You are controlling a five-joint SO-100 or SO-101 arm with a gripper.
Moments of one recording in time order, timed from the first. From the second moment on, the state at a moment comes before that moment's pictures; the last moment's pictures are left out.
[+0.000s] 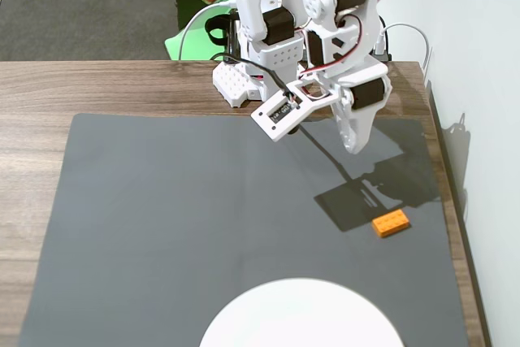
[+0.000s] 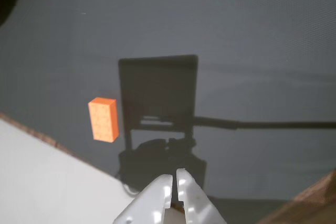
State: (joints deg) arm -30.4 119.2 124.8 65.8 6.2
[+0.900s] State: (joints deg) arm -29.9 104.2 111.6 66.4 11.3
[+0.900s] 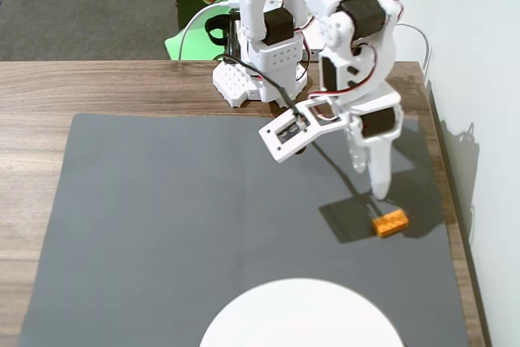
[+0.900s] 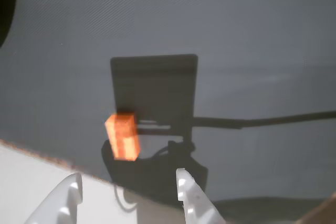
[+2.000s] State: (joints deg) arm -30.6 86.4 96.9 70.8 13.1
